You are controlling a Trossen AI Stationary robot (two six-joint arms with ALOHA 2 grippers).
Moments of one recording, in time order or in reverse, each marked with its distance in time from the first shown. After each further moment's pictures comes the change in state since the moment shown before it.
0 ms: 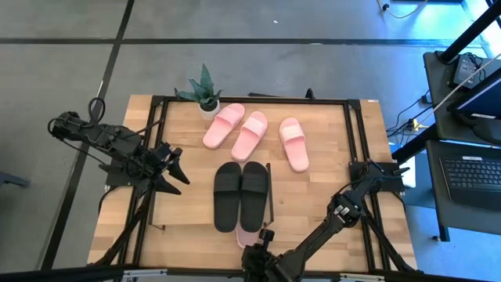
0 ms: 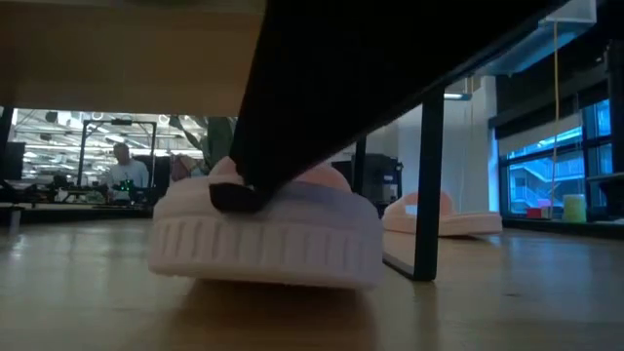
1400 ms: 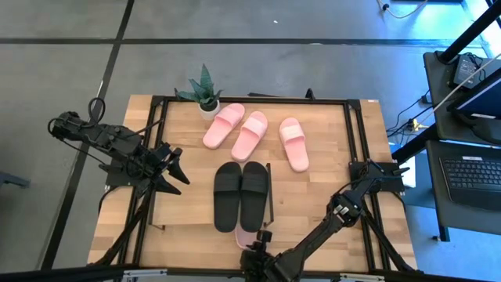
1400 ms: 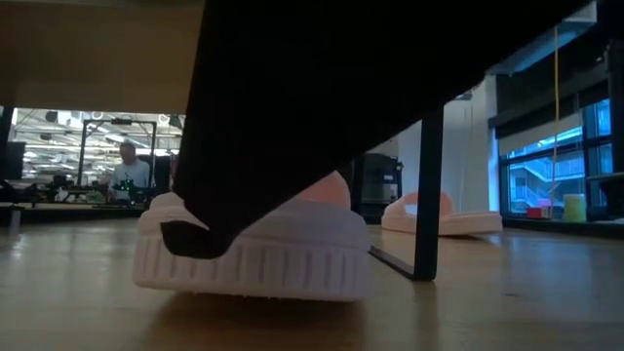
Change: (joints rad) left arm 0.000 0.000 0.000 0.000 0.000 -0.002; right arm -0.008 0.002 0.000 0.034 -0.066 -0.081
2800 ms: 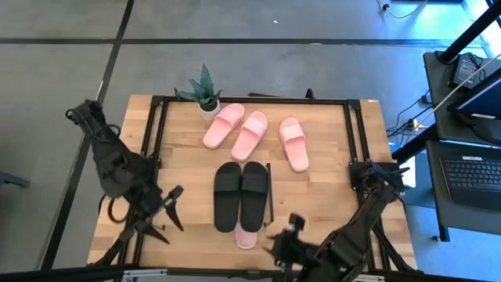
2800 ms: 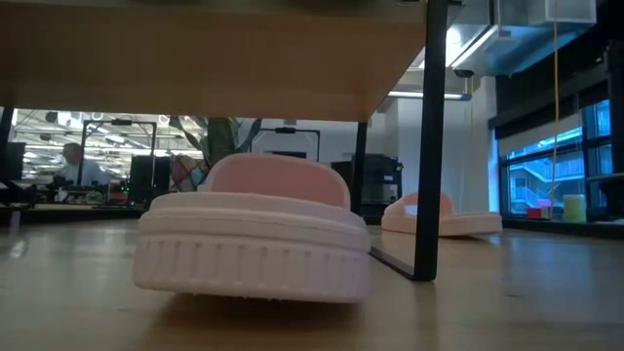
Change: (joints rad) left arm -0.483 0.324 0.158 0.201 -0.280 0.165; right arm 0.082 -0.463 0.023 -0.235 0.086 0.130
